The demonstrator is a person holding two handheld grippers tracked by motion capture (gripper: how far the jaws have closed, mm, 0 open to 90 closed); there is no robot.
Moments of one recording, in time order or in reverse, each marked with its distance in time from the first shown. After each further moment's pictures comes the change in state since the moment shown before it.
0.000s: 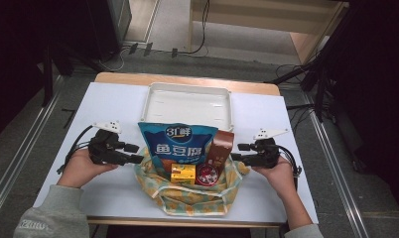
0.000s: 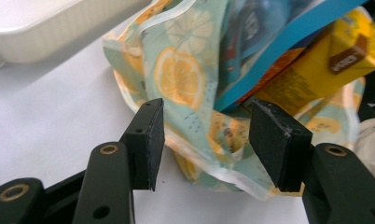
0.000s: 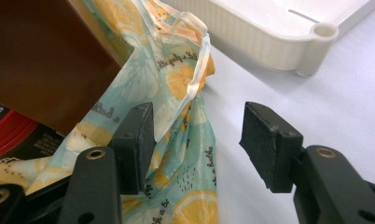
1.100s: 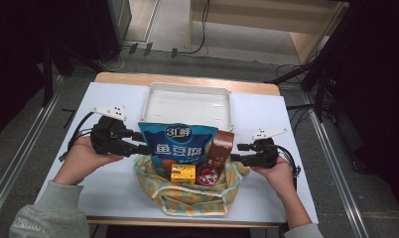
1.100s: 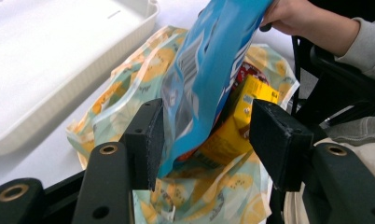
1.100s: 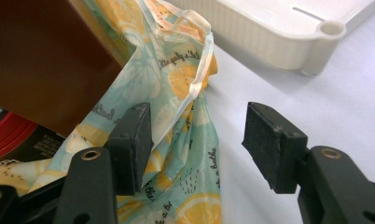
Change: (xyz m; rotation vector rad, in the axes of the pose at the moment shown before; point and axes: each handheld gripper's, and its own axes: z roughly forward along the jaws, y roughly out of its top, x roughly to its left) left arm -0.043 0.061 -0.024 -0.059 -0.057 0.102; right arm 0.001 0.001 0.002 0.005 0.005 0.001
